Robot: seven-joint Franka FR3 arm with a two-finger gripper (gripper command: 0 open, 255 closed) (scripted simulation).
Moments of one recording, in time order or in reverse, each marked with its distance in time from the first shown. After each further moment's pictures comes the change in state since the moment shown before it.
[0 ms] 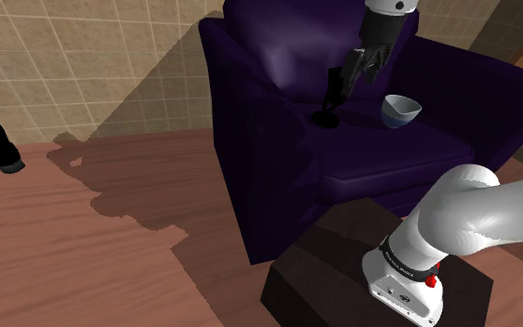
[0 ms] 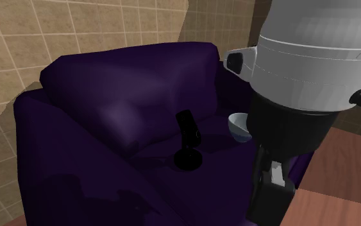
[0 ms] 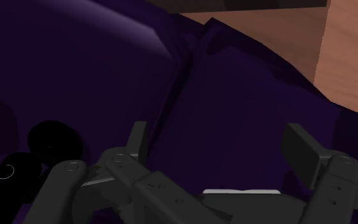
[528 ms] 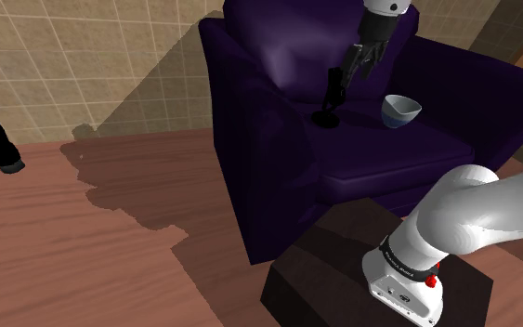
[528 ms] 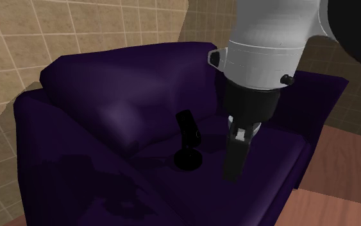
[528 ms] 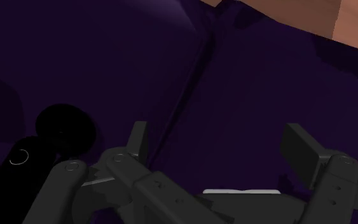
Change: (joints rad) arm -0.026 0.102 -0.133 0.032 -0.044 0.106 -0.132
